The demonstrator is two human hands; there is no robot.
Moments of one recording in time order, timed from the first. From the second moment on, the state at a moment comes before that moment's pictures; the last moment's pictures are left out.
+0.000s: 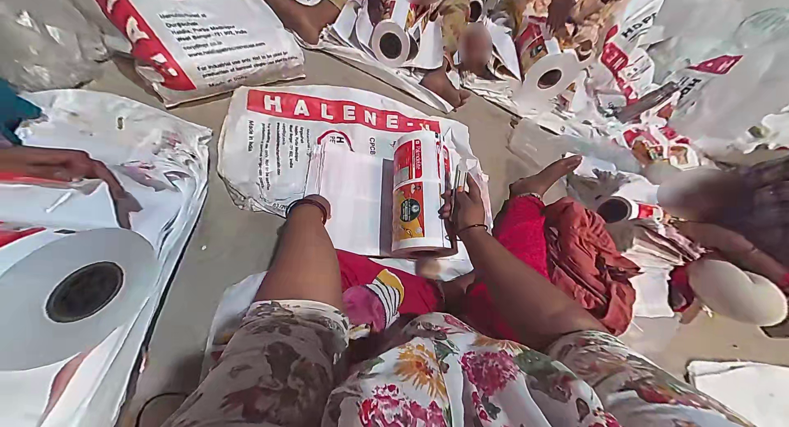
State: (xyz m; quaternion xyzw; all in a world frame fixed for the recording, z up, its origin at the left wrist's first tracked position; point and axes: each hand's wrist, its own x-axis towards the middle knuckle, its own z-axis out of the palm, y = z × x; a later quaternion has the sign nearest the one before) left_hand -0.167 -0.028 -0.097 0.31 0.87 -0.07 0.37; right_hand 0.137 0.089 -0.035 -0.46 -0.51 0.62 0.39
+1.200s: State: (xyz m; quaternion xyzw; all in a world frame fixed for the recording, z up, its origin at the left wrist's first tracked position) left_hand -0.035 0.040 -0.065 0.69 0.64 0.25 0.22; right_hand 0.048 0.233 0.016 -0.63 -0.75 0.21 -0.04
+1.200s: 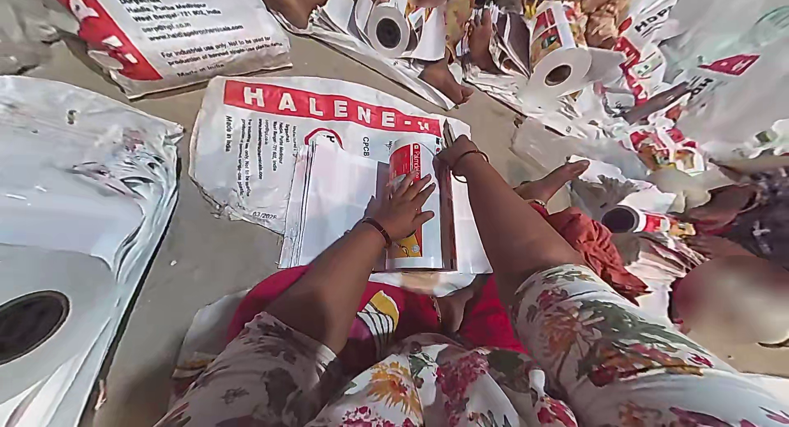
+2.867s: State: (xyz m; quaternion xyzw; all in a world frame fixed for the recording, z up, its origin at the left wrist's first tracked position) left_hand -0.015 0.041 -0.066 0.77 0.59 0.22 0.09; right_hand 0.314 0.323 -0.133 -0.77 -0.63 0.06 0.13
